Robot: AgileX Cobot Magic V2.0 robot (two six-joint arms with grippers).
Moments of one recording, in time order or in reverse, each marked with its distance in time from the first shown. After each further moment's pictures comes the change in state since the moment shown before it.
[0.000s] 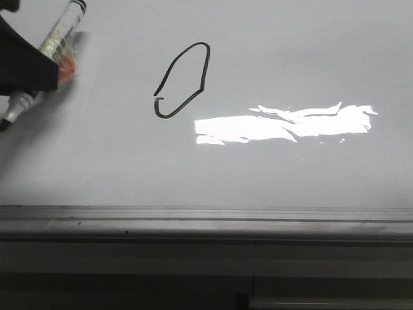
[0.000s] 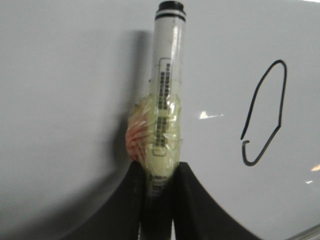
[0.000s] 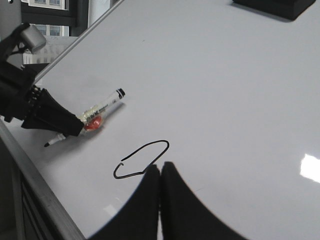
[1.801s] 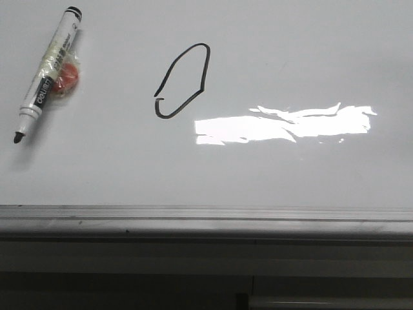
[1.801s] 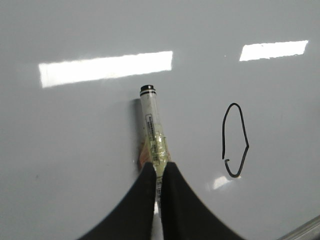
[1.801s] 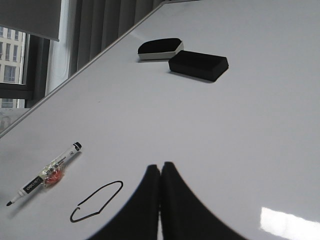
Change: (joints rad) left arm 0.085 -0.463 0.174 0.354 -0.055 -0.057; right arm 0.000 -0.332 0.195 -0.006 -0.200 0.000
